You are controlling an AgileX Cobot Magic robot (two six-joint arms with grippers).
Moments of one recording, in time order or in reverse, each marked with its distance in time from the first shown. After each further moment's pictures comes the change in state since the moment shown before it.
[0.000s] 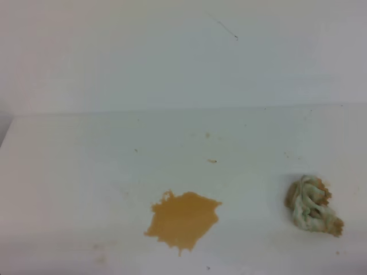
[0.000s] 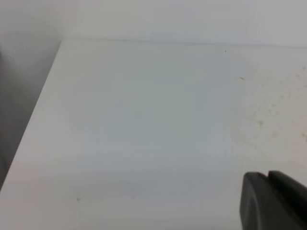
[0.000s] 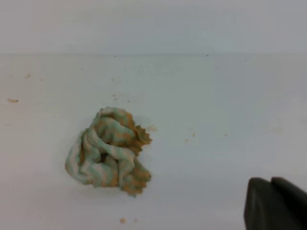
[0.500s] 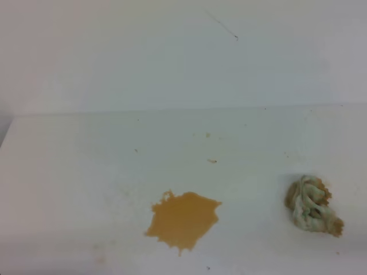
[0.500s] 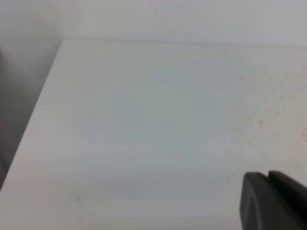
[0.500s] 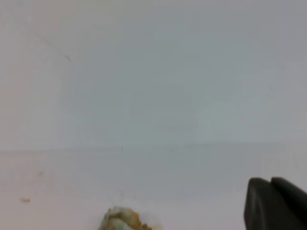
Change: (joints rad) left arm 0.000 0.003 0.002 0.000 -0.001 0.000; right arm 0.000 0.000 0.000 0.014 -0.261 0.020
